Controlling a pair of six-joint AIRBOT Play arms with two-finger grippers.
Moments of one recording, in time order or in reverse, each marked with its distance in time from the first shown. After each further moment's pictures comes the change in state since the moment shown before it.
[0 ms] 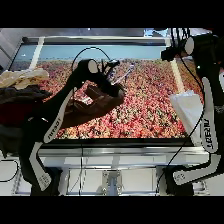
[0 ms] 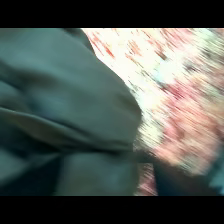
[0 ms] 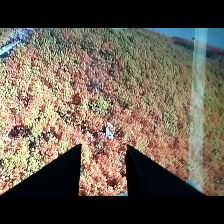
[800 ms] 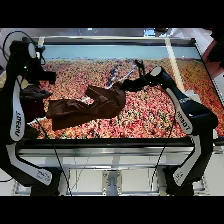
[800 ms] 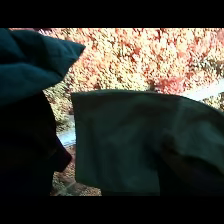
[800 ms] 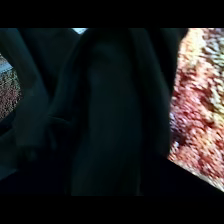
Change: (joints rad) left arm 0.536 0.198 -0.098 0.475 -0.280 -0.267; right arm 0.113 -0.308 -0.236 0.939 -0.106 -0.209
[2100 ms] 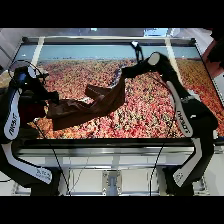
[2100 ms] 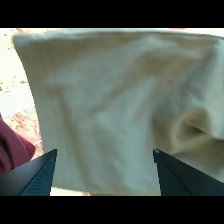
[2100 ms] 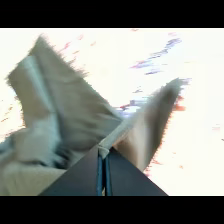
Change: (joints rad) left arm 0.117 0.003 -0.355 -0.166 0.126 0.082; right arm 0.024 0.054 0.262 -0.281 0.045 0.067
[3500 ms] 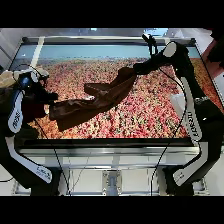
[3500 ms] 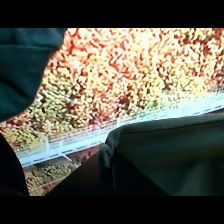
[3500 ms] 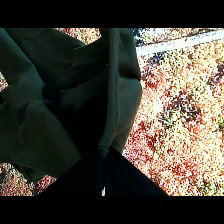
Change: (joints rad) left arm 0.035 -0.095 0.014 0.006 0.151 0.089; right arm -0.056 0.076 0.029 -0.093 0.171 0.037
